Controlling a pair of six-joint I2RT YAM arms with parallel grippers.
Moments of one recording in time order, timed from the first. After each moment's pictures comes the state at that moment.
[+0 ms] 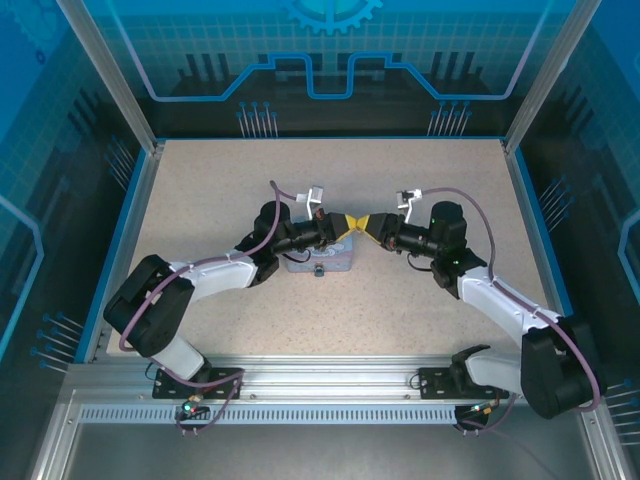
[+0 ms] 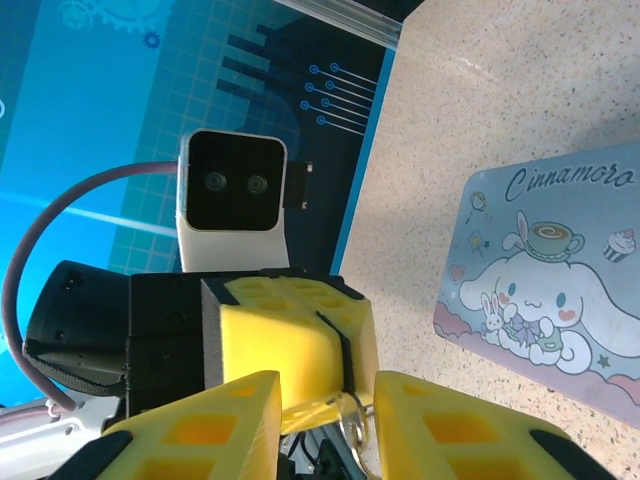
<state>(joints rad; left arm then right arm) -0.60 1.59 0.80 0.73 0.59 -1.26 0.32 1.20 0.62 0.37 -0.76 1.05</state>
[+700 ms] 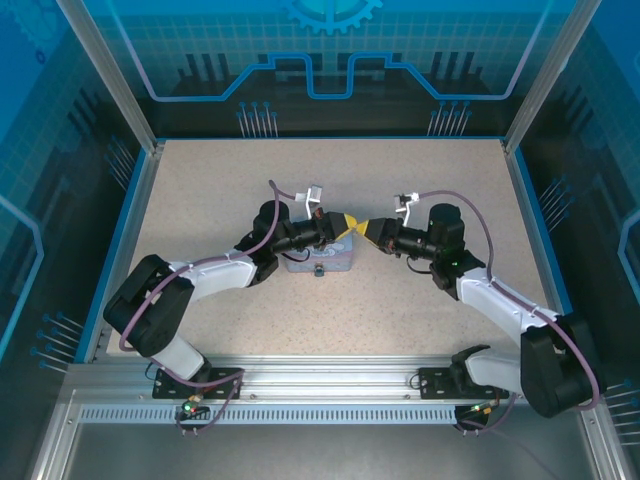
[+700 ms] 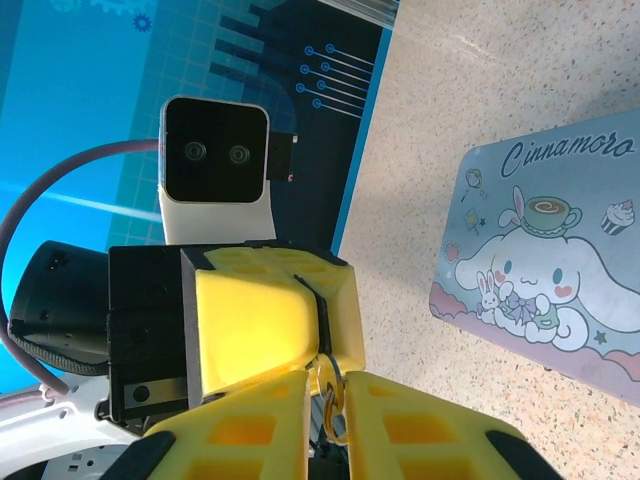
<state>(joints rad) -0.59 1.59 0.80 0.73 0.59 -1.26 0.33 1.21 0.60 0.37 -0.78 1.05</state>
